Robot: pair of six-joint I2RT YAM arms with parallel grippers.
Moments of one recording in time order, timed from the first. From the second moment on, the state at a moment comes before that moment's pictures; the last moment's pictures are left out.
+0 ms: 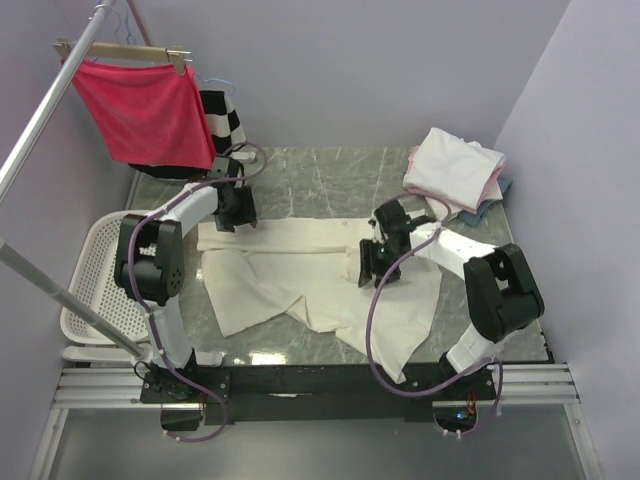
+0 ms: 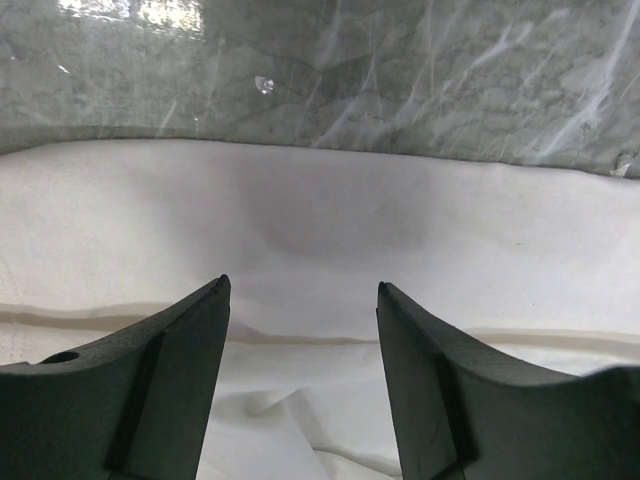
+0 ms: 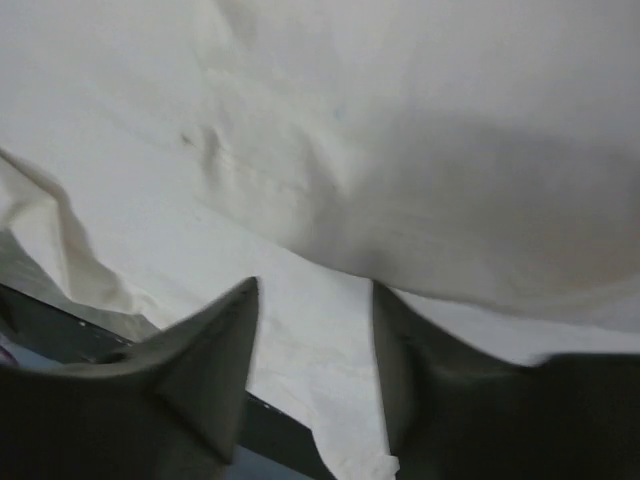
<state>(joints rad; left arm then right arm) -0.20 1.92 1.41 -0.59 0.01 -0.41 0.40 1.65 1.02 -0.64 -0.29 0.37</state>
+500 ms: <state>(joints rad) -0.21 1.88 1.40 -0.56 0.01 -0.42 0.33 1.60 1.23 -0.60 -0.06 0.41</state>
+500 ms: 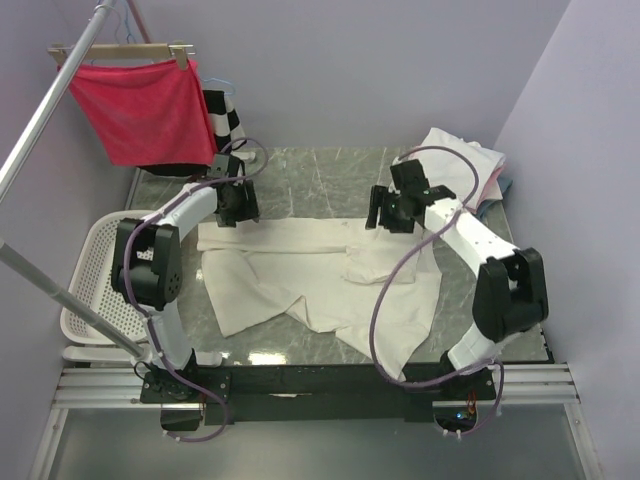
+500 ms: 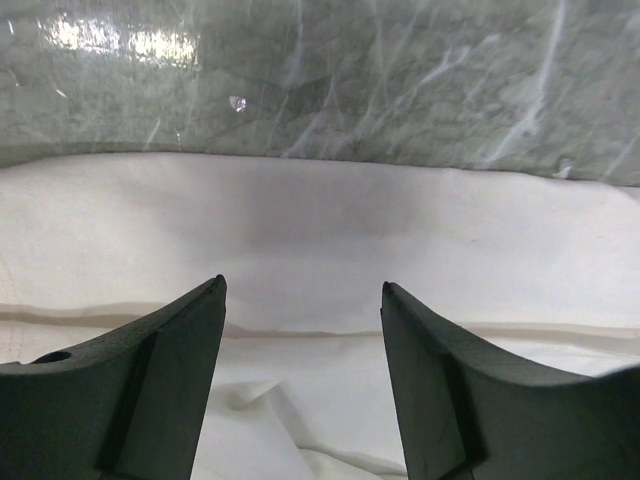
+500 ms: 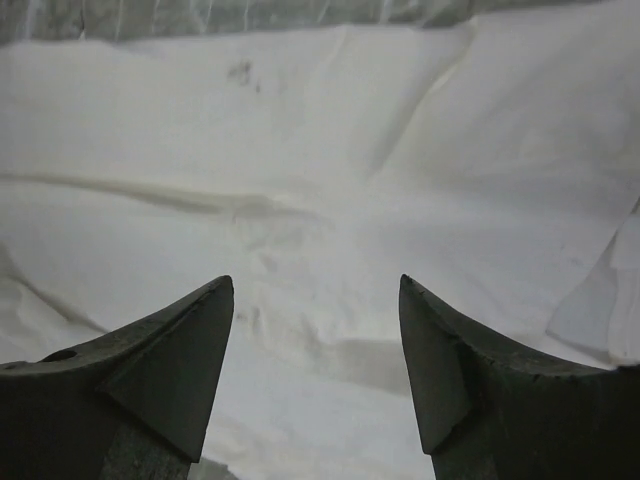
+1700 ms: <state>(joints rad) -0.03 2.05 1.47 -0.54 -0.01 -0.51 0.23 2.04 1.45 -0.55 -0.18 0.42</state>
